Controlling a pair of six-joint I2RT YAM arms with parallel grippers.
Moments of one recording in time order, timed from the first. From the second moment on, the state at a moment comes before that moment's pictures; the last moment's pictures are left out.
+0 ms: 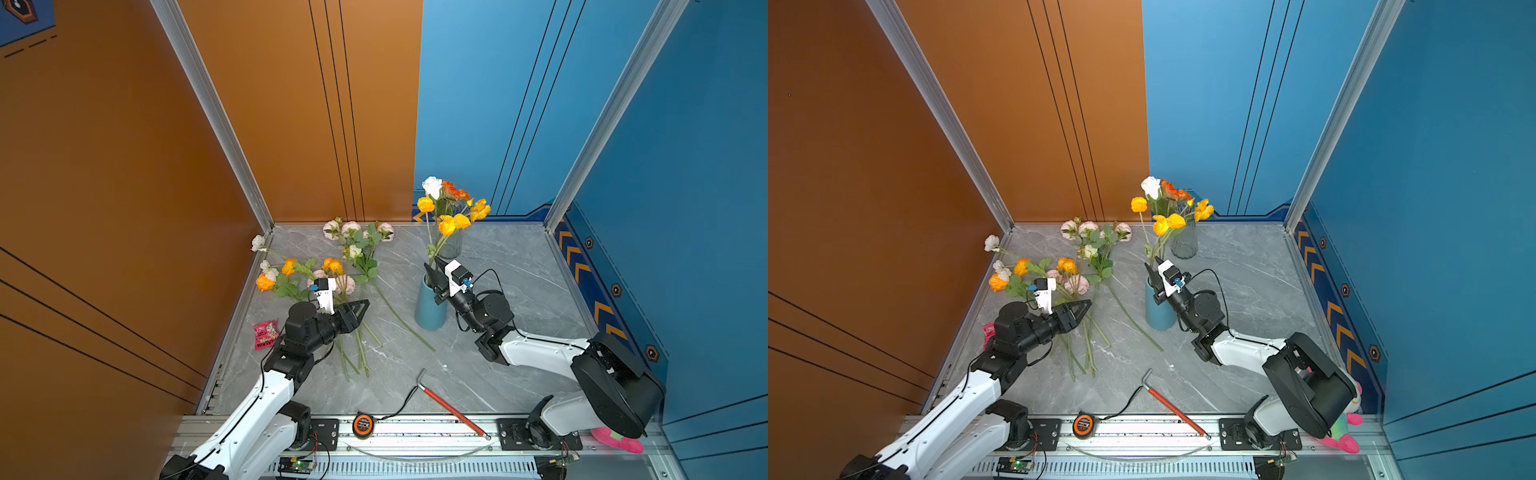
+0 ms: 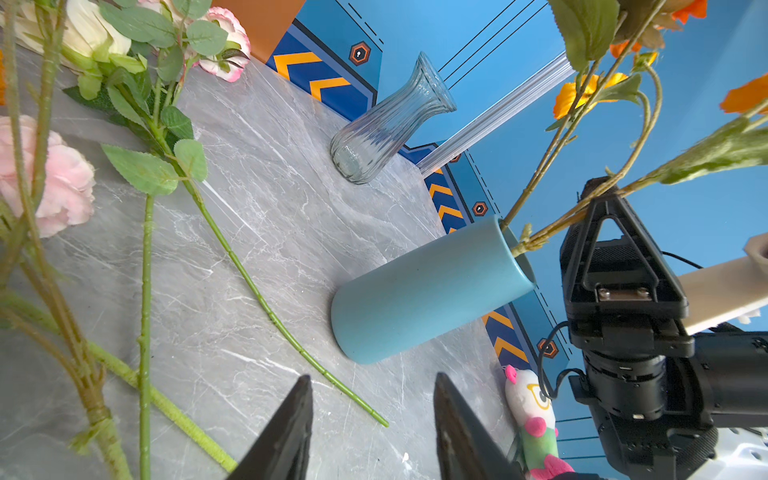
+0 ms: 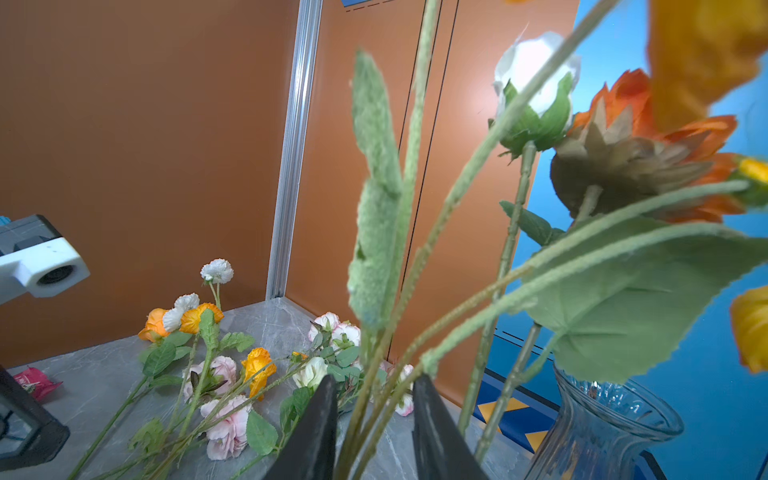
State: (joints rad) left arm -0.27 0.81 0.37 0.18 0.45 -0.75; right arm 0.69 1.44 0.57 1.16 0.02 -0.20
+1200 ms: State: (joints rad) left arm -0.21 0.99 0.71 -0.23 0.38 -0.54; right arm 0.72 0.86 0.50 0.27 0.16 -0.04
